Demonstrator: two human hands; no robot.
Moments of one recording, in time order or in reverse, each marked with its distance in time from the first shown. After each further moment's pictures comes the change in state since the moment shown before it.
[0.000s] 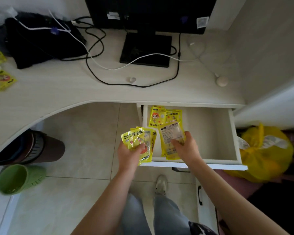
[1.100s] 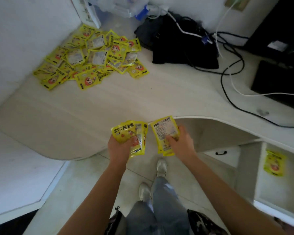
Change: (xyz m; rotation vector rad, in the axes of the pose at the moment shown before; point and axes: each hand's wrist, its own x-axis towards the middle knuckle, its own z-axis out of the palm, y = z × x) left_hand 0.157 0.007 -0.457 -0.245 0.362 -0.098; right_hand -0.129 -0.272 0.391 -0.316 -0.231 -0.392
